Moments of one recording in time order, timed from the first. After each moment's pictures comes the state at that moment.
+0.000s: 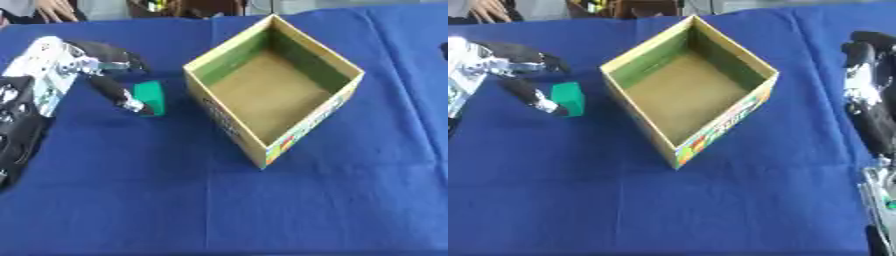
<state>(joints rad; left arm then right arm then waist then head) -1.00 0.45 -0.26 -0.99 -1.05 -0.34 -0.75 -0.18 -0.29 -0.07 -1.98 0.15 -0.17 -0.23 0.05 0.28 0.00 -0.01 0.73</state>
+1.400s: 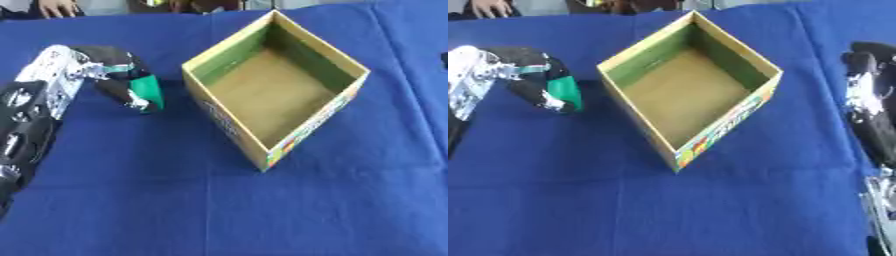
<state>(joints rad) -1.02 0.43 -0.20 -0.90 -1.07 -0.38 -0.63 -0.18 -0.27 -0.06 -1.98 0.16 -0.16 -0.23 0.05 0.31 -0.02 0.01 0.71</state>
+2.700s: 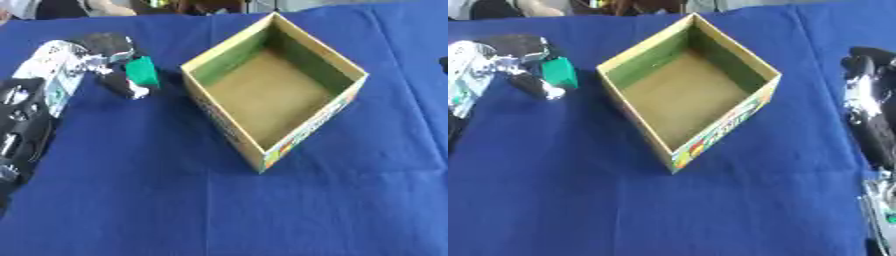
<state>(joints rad) -1.03 0.45 -0.21 -1.00 -1.05 -0.32 -0.51 -0.17 -0.27 -0.06 -1.98 0.16 -0.14 -0.23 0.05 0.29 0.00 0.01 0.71</state>
